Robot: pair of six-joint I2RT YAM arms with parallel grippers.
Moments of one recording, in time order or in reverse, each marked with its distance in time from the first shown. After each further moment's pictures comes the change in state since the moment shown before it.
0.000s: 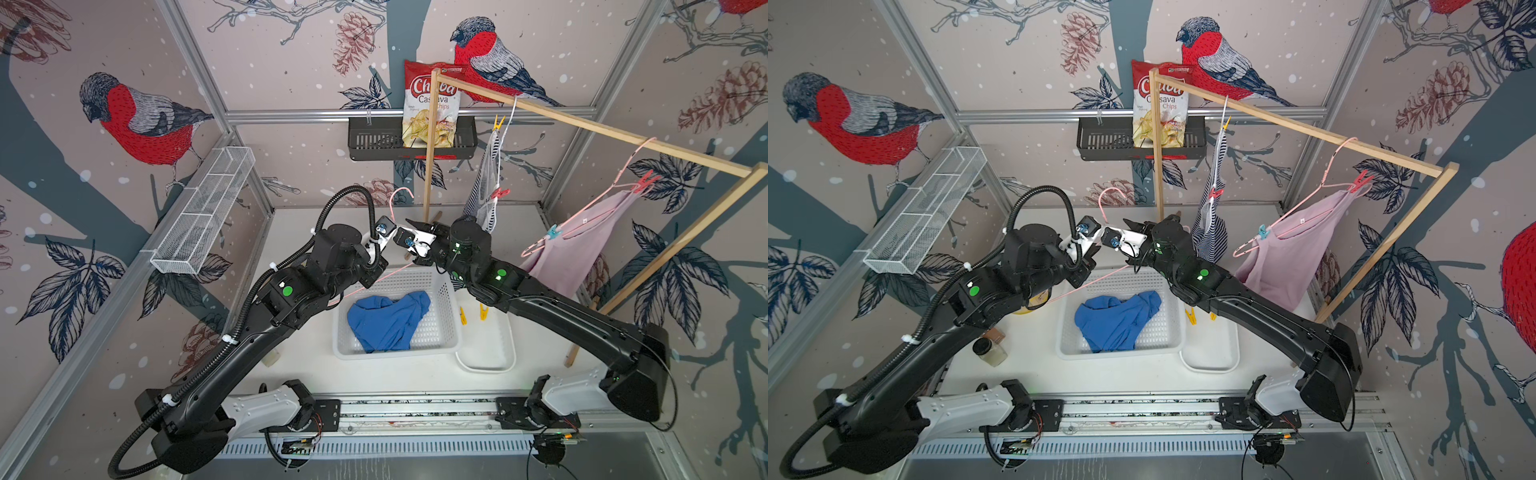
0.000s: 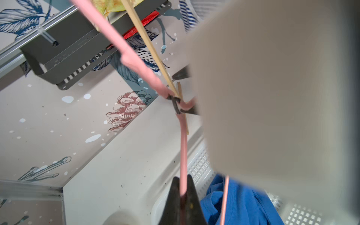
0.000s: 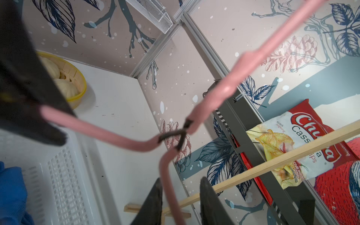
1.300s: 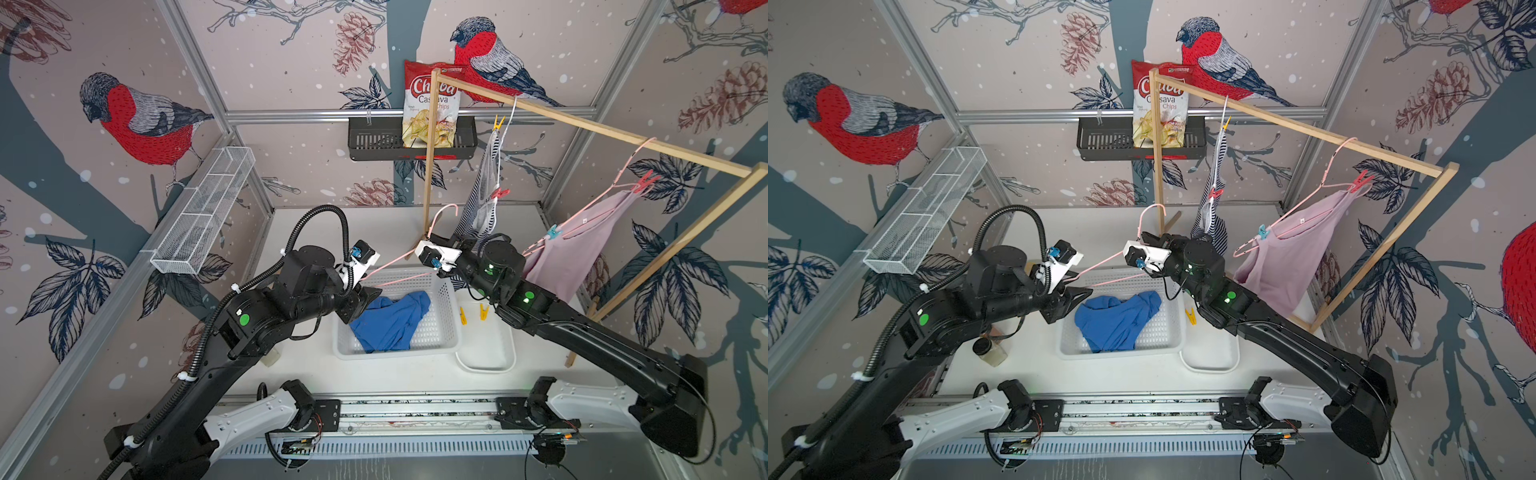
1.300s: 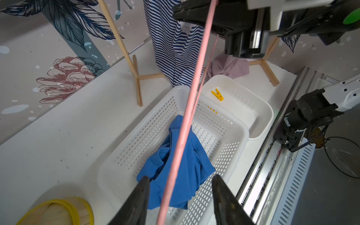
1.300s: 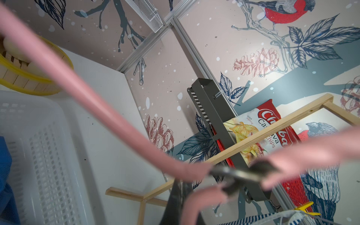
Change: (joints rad) left arm 0.002 -0.164 -0.016 -0.278 0.254 -0.189; right arm -0.038 -0.251 -0.264 0.108 -0.004 -0.113
